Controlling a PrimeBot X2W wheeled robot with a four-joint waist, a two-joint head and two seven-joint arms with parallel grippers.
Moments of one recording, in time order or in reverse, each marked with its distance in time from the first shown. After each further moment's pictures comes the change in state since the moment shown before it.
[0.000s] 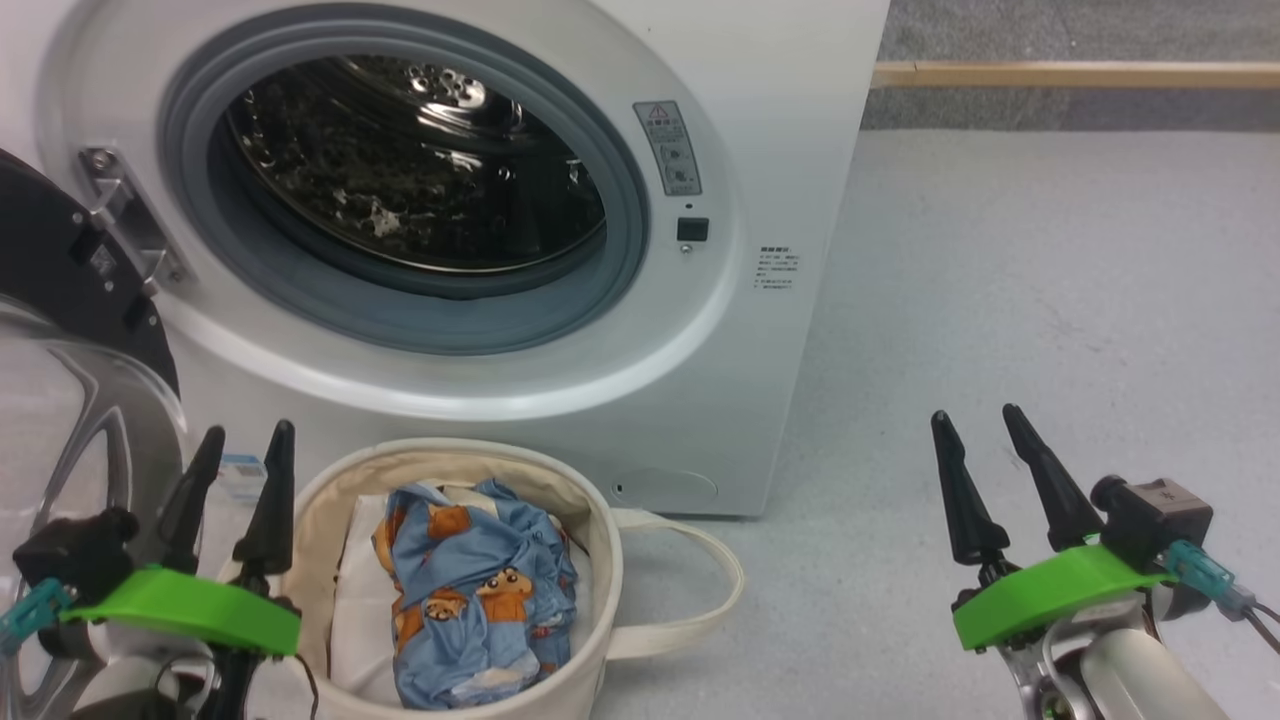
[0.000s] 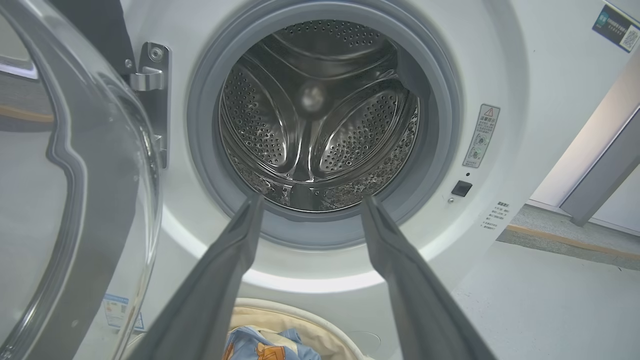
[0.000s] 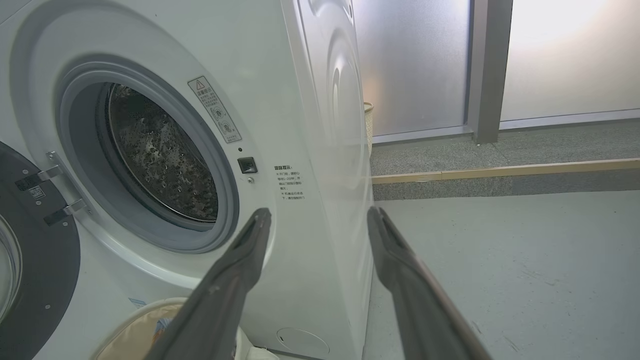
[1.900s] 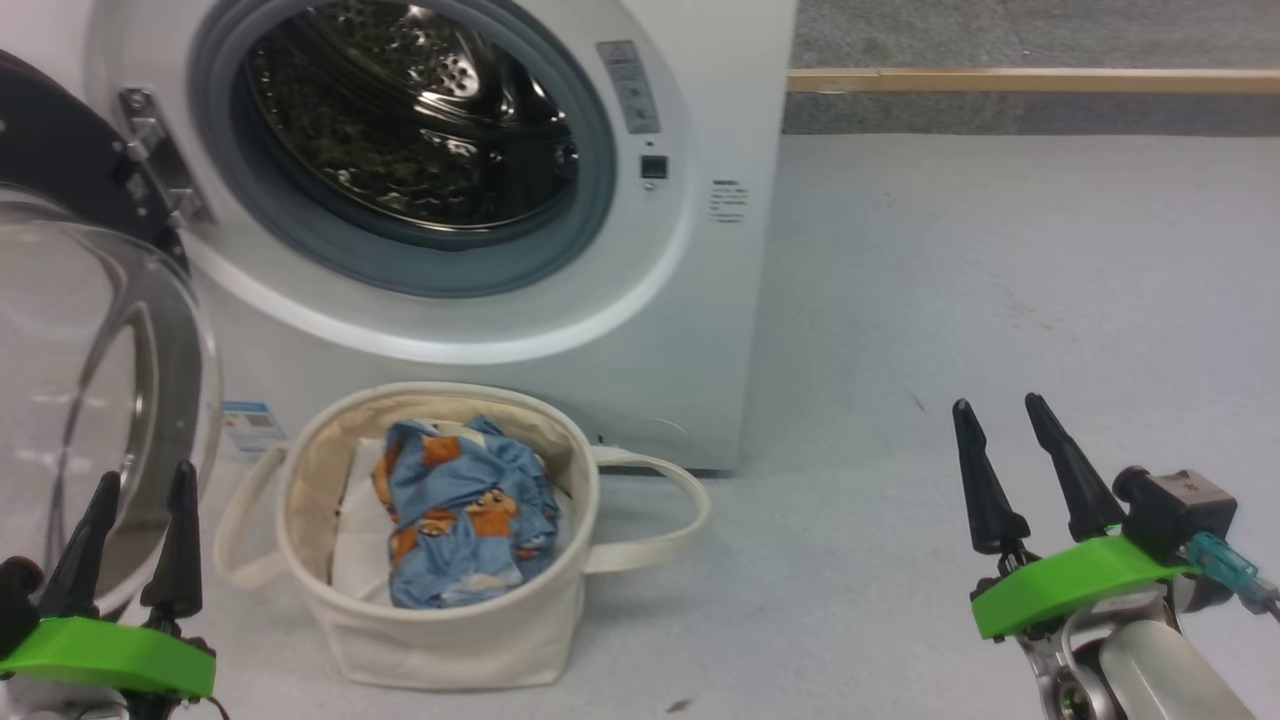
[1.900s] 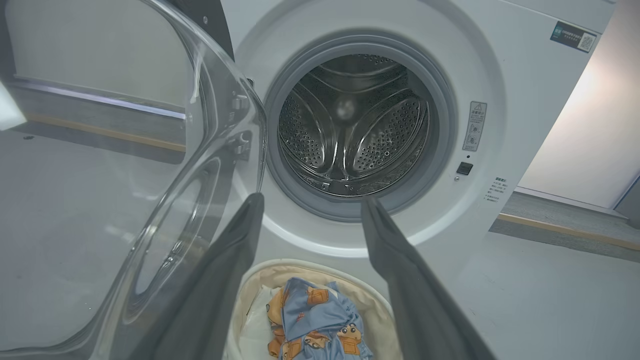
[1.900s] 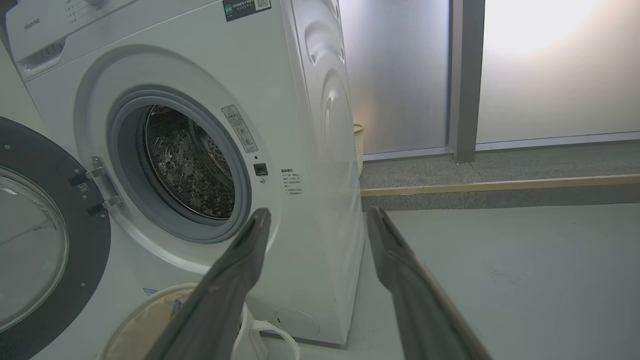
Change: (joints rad) left arm 0.090 0.059 0.119 -0.027 0.044 0.021 0.000; right arm -0.008 -0.019 -0.018 -0.004 0.004 0.000 0.000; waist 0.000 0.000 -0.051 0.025
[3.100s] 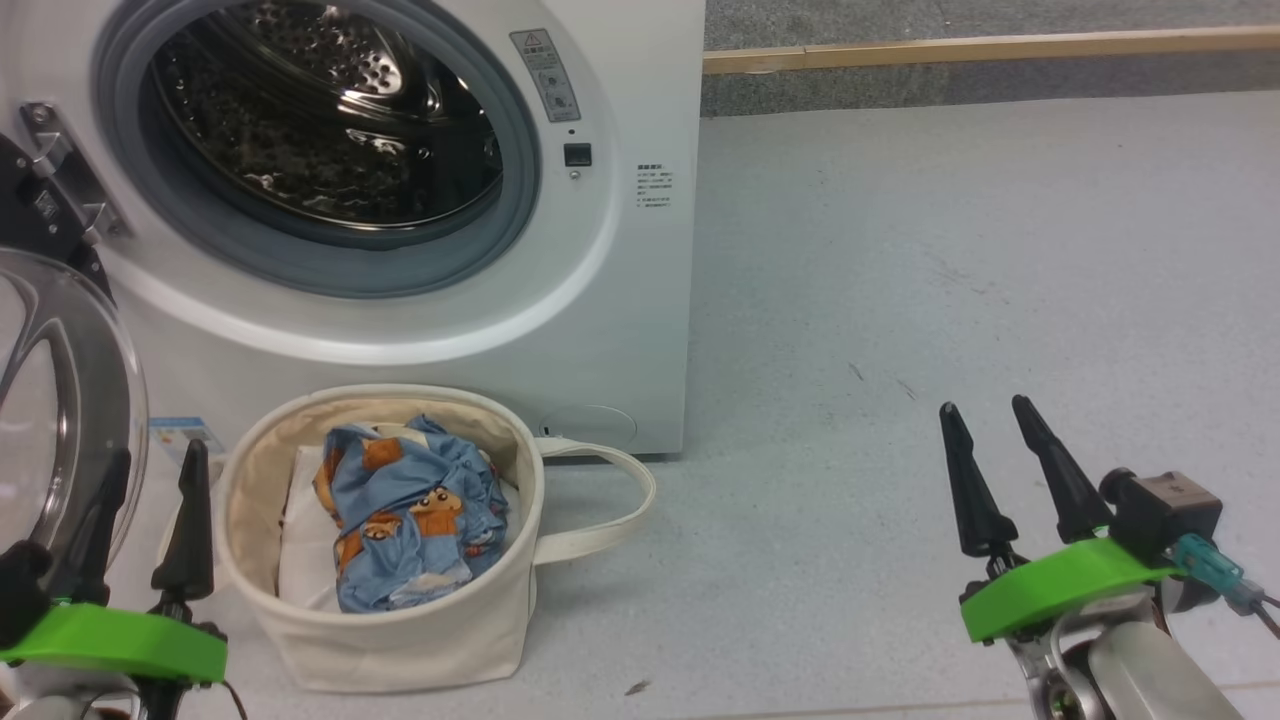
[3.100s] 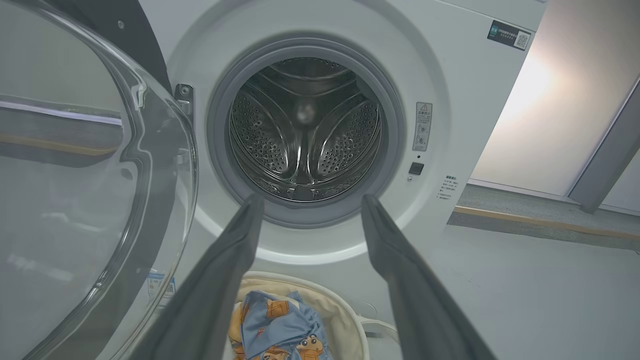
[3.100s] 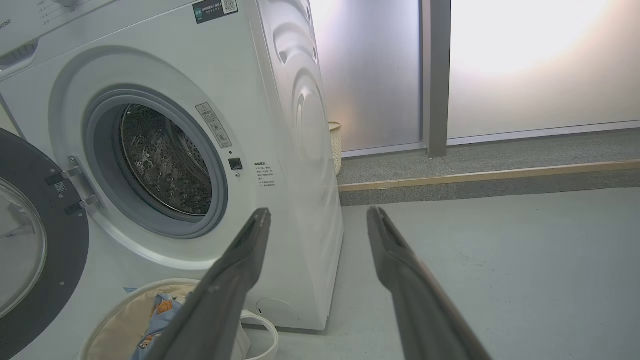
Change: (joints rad) left arm -0.011 -0.019 0.007 -0.041 0.026 -0.005 0.006; right arm 0.000 0.012 0.011 0.001 -0.015 0.000 0.000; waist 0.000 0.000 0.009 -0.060
